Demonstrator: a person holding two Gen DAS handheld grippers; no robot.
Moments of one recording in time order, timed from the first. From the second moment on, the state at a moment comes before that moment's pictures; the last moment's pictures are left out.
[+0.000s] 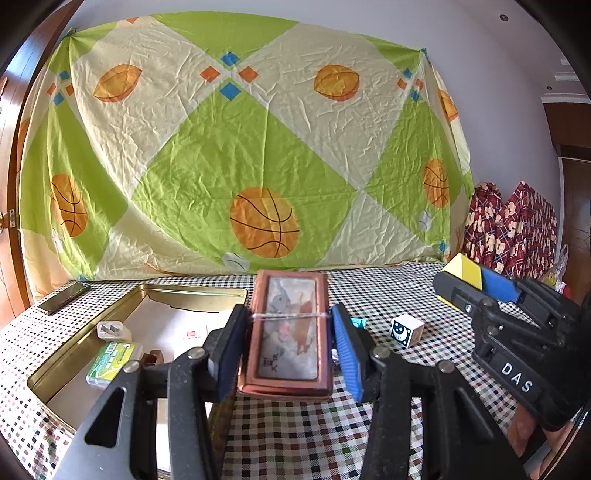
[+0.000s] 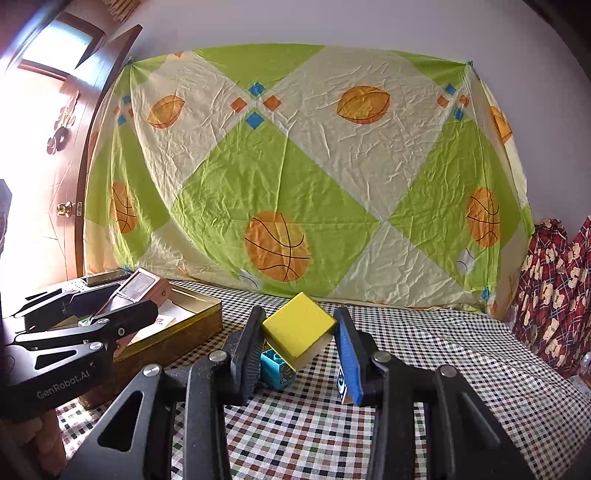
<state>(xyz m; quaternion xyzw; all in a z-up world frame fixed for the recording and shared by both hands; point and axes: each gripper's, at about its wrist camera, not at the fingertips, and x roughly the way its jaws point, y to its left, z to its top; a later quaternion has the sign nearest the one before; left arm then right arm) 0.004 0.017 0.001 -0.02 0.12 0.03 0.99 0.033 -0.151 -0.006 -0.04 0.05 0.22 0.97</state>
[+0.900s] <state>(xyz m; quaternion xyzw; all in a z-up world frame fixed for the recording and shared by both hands) -0.012 0.070 -0.001 -0.05 0.12 0.06 0.99 0.010 -0.076 -0.004 -0.07 0.05 0.29 0.95</state>
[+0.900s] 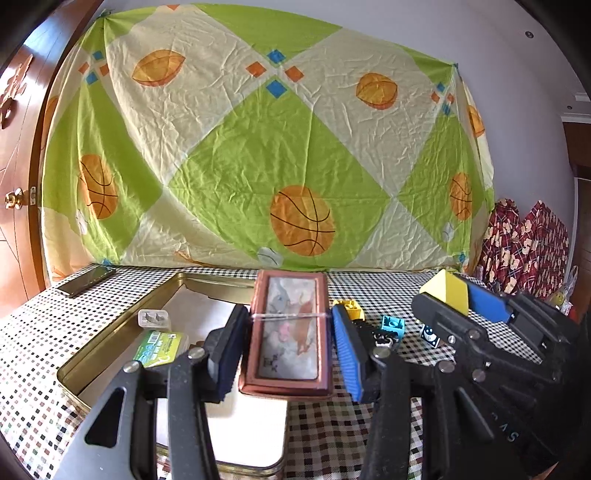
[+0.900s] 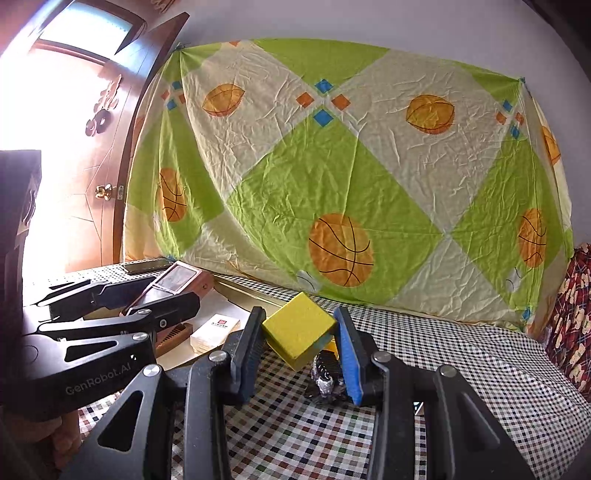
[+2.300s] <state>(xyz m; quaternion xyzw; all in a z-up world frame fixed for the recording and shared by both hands) -0.001 0.168 -0.005 -0.07 0.18 0.15 0.97 0.045 0.031 0.003 -0.13 0.13 0.38 0.91</state>
